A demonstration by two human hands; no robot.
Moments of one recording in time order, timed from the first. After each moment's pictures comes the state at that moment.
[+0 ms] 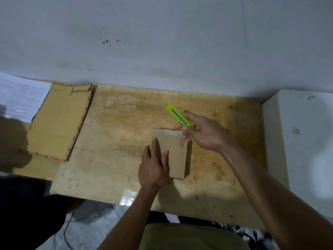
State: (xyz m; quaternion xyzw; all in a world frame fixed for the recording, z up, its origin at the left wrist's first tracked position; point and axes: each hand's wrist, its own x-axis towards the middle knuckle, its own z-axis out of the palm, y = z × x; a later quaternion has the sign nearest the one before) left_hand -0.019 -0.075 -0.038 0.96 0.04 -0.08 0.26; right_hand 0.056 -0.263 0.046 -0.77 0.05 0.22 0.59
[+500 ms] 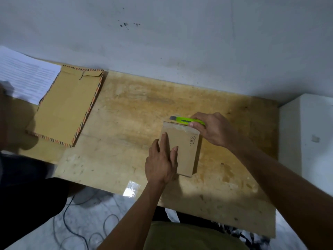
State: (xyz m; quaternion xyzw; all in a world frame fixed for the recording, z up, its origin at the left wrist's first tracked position) left_hand -0.018 -0.074 -0.045 0.96 0.06 -0.08 0.25; right_hand 0.076 -0.268 0.024 -0.94 -0.12 0.11 0.29
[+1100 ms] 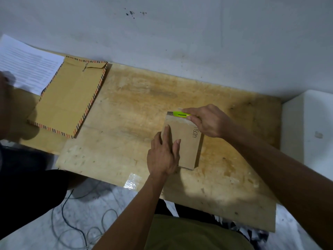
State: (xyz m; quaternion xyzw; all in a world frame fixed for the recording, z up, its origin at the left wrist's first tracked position) left_hand -0.020 -0.073 -0.047 0.96 0.06 -0.08 0.26; right_hand 0.087 -0.252 0.017 -0.93 -0.23 0.13 0.25
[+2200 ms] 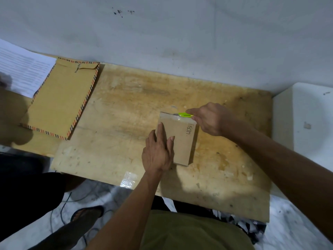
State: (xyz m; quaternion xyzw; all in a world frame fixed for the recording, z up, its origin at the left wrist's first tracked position) left_hand -0.021 -0.074 -0.047 0.96 0.07 -0.10 0.25; right_hand 0.073 -0.280 0.025 -0.96 -0.23 0.13 0.12
